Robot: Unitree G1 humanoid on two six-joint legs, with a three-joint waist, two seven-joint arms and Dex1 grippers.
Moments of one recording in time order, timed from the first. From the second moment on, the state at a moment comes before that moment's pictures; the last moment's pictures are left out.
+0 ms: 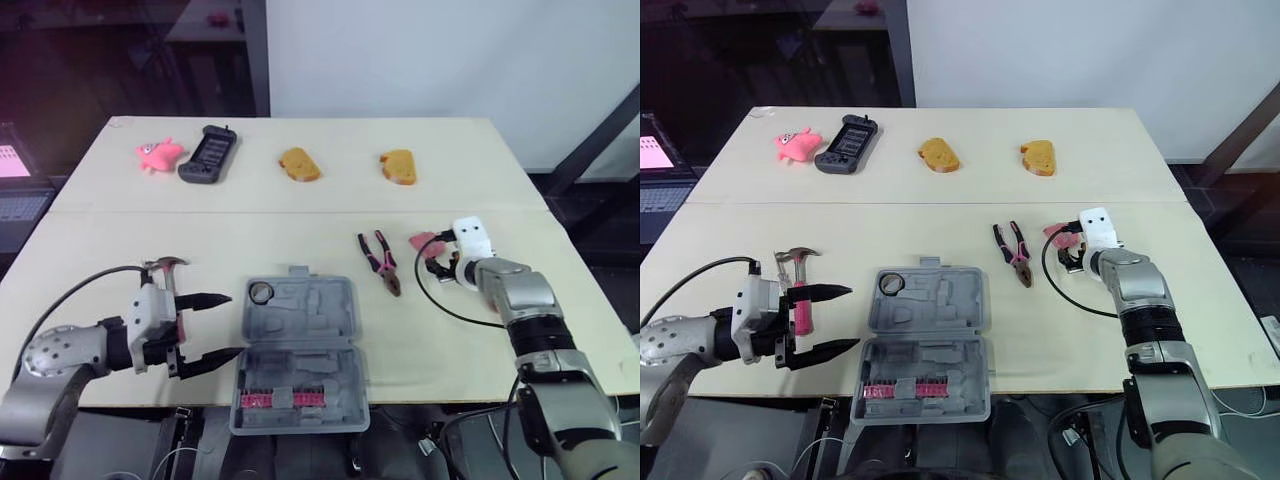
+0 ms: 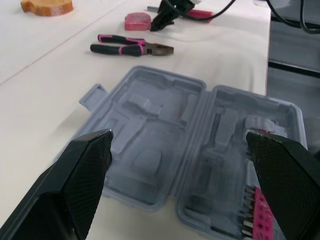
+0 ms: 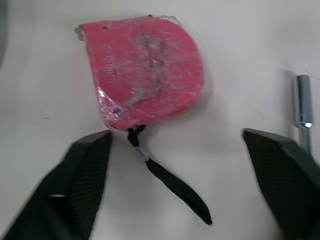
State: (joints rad) left arm 0.15 0.78 0.21 -0.29 -0.50 0.15 -1.19; right arm -0.62 -0.50 -0.01 0.51 0.10 0.69 0.31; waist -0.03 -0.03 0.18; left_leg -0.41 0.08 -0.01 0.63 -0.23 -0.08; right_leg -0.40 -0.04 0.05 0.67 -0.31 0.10
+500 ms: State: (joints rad) left arm 0.14 0.77 0.18 -0.29 -0.48 0.14 -1.18; right arm -0.56 -0.48 -0.02 0.38 0.11 0.76 0.34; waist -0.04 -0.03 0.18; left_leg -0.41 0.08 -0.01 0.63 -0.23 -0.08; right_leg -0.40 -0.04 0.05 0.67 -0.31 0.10
